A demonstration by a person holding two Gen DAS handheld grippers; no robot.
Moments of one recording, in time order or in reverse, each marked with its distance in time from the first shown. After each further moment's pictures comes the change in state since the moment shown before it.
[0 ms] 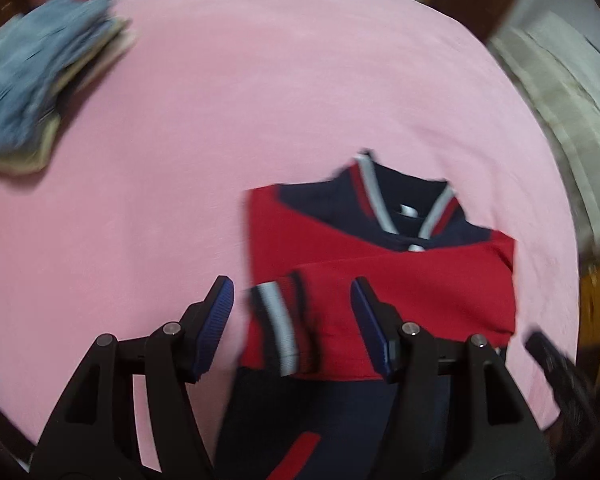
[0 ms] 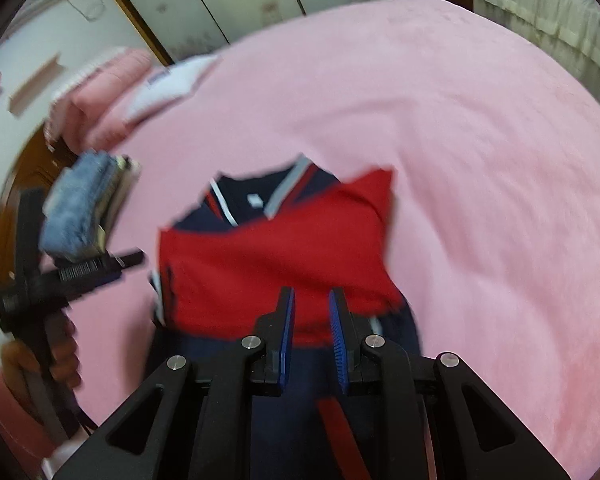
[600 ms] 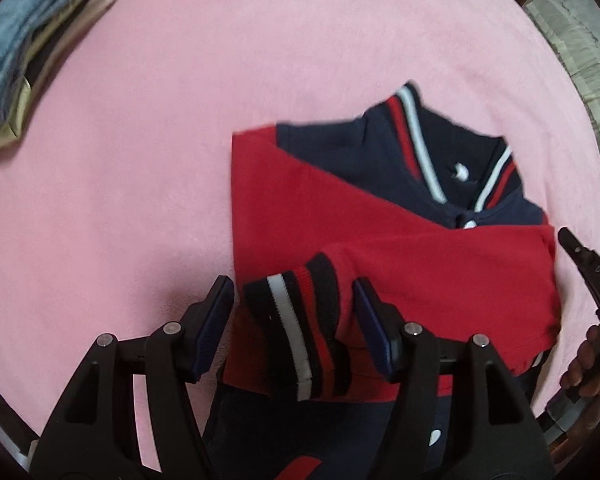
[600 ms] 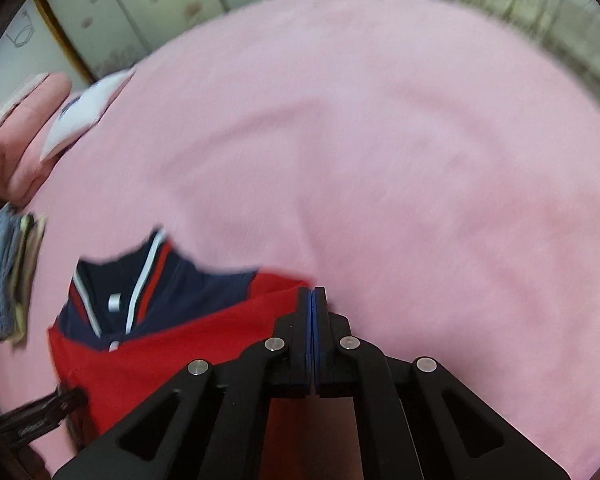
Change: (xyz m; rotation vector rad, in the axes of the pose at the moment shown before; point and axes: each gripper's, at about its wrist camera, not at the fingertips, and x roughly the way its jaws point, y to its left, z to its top) left arm 0.078 -0.015 0.010 -0.044 0.157 0.109; right arm 0.085 -0.068 0.084 0.123 -0.019 -0.250
